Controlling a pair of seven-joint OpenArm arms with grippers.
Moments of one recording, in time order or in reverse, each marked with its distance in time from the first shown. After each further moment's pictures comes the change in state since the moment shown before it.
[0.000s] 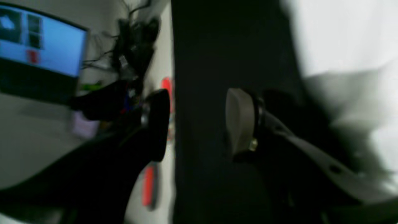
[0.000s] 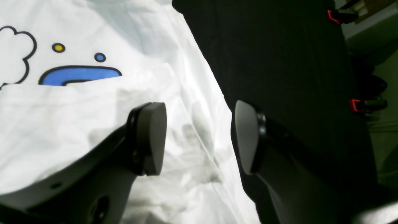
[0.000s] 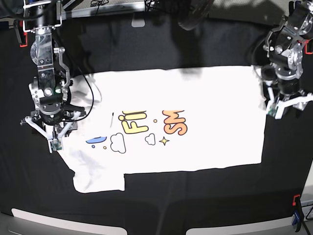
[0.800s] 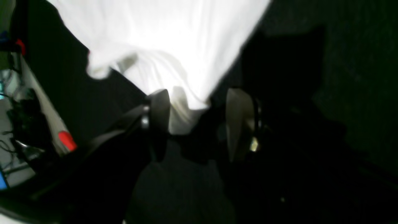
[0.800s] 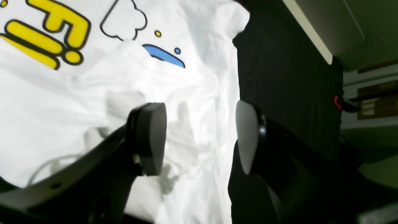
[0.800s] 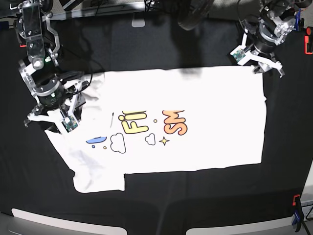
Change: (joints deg) left arm 15.0 0.6 0.8 2.0 3.4 -28.2 -10.9; right arm -11.2 6.7 0.0 19.2 2.1 14.4 -0.4
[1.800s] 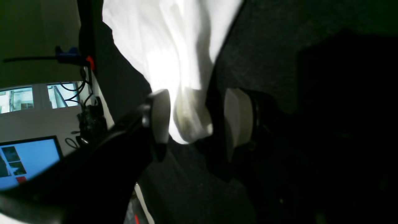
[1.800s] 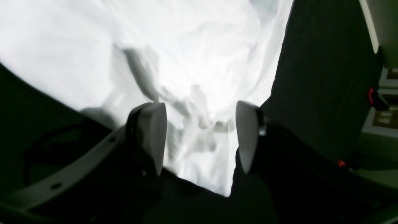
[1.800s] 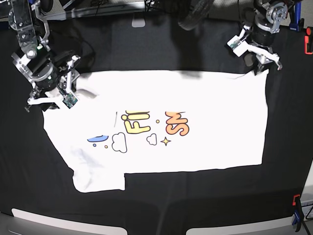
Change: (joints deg) left arm 0.0 -0.2 8.2 -9.4 11.4 9.2 -5.5; right arm -6.6 6.7 0.0 0.0 3.2 7.0 -3.5
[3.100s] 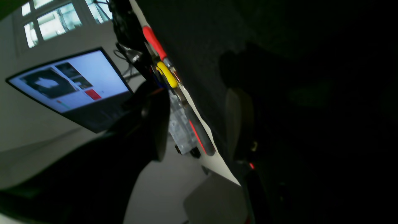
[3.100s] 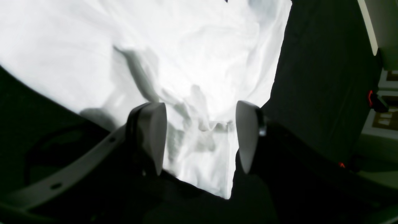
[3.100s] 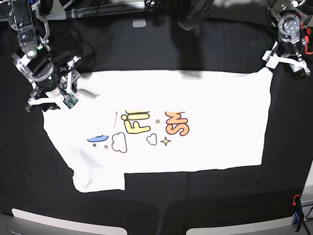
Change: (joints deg) left arm -4.4 -5.2 0.3 -9.4 9.9 11.7 22.8; right arm 0.0 0.0 0.0 0.0 0.0 0.0 0.4
